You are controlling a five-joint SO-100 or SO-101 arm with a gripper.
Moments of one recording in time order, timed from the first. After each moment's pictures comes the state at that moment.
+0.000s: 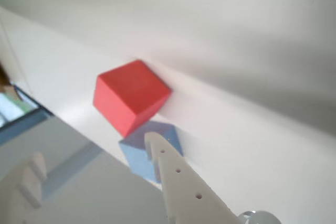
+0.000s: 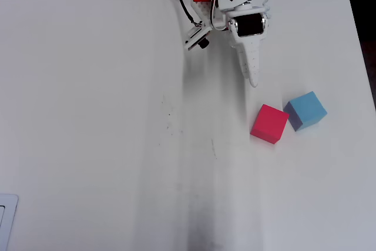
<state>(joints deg) -7.8 153.1 154.2 32.8 18.5</state>
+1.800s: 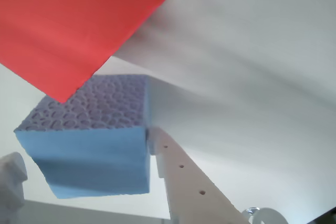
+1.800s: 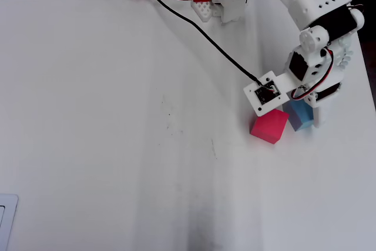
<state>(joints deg) -24.8 76.7 92.8 54.9 18.5</state>
